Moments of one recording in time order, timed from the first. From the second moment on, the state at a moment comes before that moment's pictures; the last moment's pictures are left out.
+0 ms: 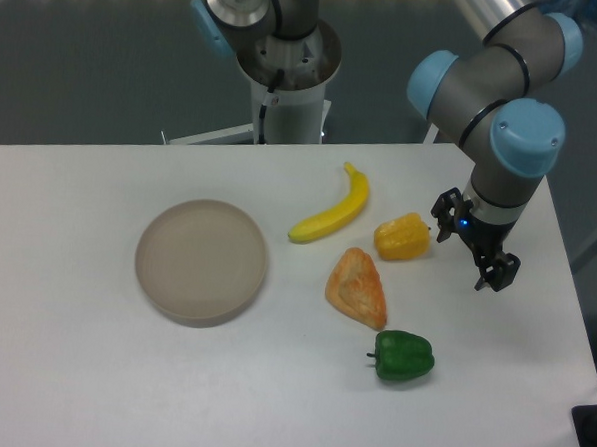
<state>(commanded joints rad) 2.42 -1.94 -1.47 -1.23 1.55 1.66</state>
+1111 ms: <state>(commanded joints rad) 2.41 -1.82 -1.71 -1.21 1.57 1.68</state>
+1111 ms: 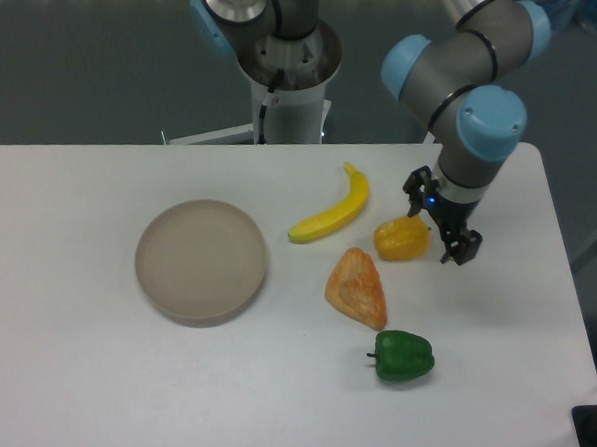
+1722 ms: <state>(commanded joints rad) 2.40 -1.83 -1.83 -1.08 1.60 1.71</state>
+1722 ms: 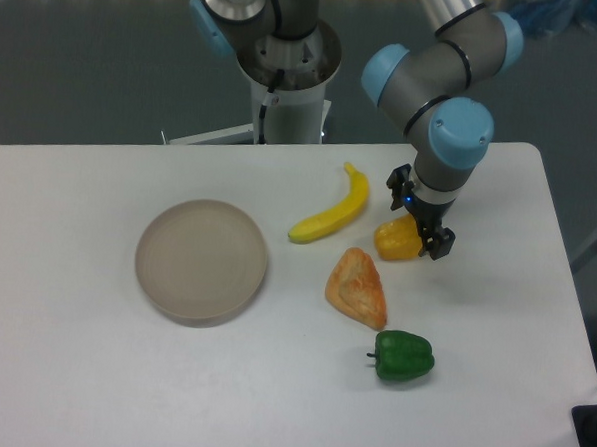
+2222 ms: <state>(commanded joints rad) 2.40 -1.86 -1.86 -1.07 1.60 1.72</state>
